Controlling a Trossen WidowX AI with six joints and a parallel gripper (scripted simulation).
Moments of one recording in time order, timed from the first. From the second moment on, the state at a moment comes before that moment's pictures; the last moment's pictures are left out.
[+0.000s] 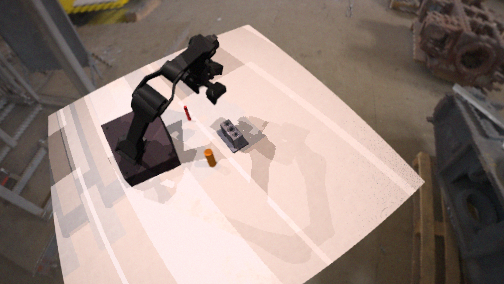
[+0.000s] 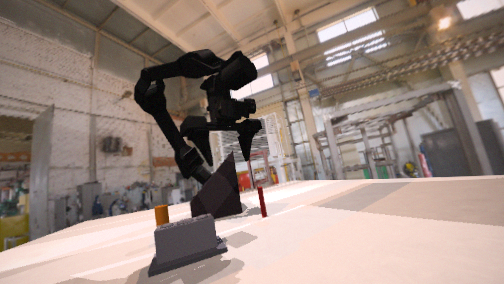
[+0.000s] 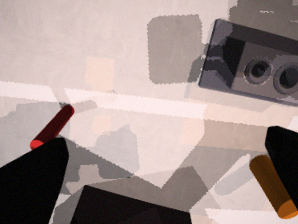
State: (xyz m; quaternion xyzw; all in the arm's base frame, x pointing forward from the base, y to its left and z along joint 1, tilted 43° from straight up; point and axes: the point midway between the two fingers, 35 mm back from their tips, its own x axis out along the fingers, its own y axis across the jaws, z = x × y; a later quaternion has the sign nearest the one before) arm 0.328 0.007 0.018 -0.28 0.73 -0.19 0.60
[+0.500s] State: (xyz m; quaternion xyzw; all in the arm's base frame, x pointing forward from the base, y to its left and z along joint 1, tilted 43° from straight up) arm 0.299 0.048 -0.014 -0.05 0.61 -0.43 0.66
